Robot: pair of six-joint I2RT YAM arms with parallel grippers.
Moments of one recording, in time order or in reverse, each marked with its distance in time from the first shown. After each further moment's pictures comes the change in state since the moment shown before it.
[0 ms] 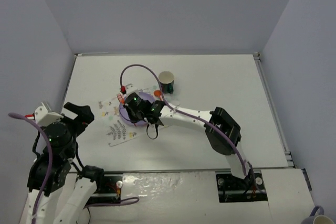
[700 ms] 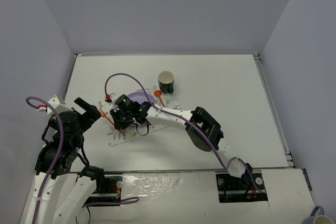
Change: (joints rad) left arm 0.000 0.114 -0.025 -0.010 0.012 0.002; right arm 0.000 0.267 0.250 0.011 -0.364 -0.092
